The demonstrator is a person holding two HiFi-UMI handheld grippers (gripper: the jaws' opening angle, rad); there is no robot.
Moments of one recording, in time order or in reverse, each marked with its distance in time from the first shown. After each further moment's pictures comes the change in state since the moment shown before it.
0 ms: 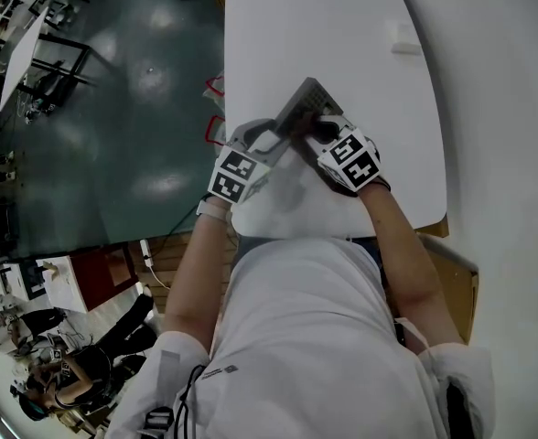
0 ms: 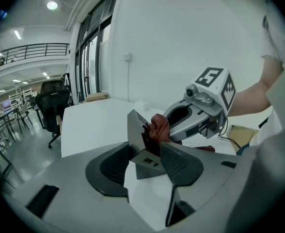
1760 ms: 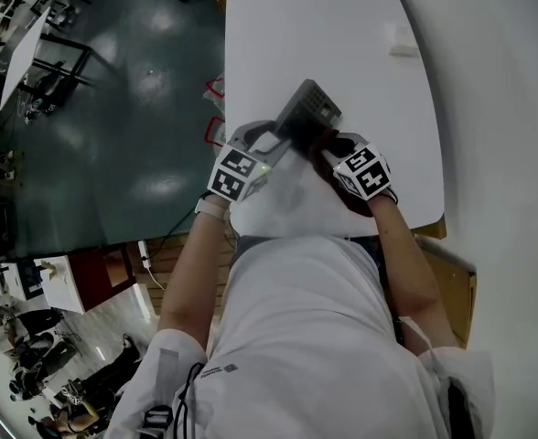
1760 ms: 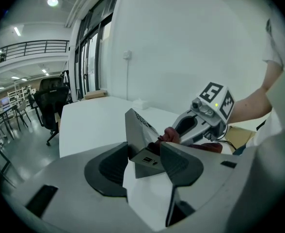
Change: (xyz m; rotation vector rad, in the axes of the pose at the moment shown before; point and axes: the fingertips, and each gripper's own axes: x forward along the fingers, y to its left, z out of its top) left arm -0.002 -0.007 -0.003 -0.009 0.027 -0.019; right arm -0.022 -0.002 -0.067 0.111 0.109 -0.012
